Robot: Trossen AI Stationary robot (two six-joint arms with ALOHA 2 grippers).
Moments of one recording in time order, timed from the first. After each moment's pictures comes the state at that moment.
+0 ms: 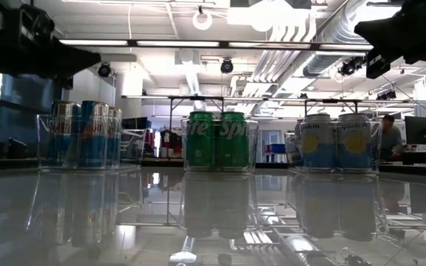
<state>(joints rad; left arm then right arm) 0.12 0.01 0.01 0.10 -0.07 -0.04 0.19 0.18 0.01 0.38 0.13 0.08</state>
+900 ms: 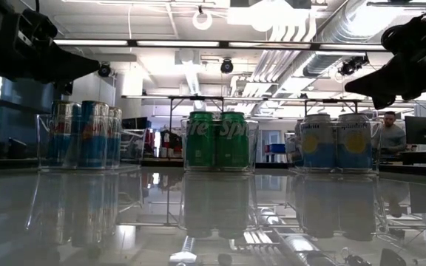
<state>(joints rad) 0.10 0.01 0.01 0.01 -0.06 -0.07 0.19 0.20 0.01 0.05 0.33 0.12</state>
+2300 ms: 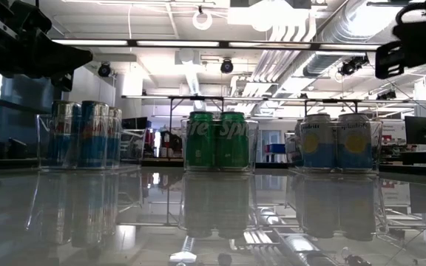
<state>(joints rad) -0.03 0.00 0.01 0.02 -0.07 -0.08 0.25 0.01 0.01 0.08 -0.10 -0.03</state>
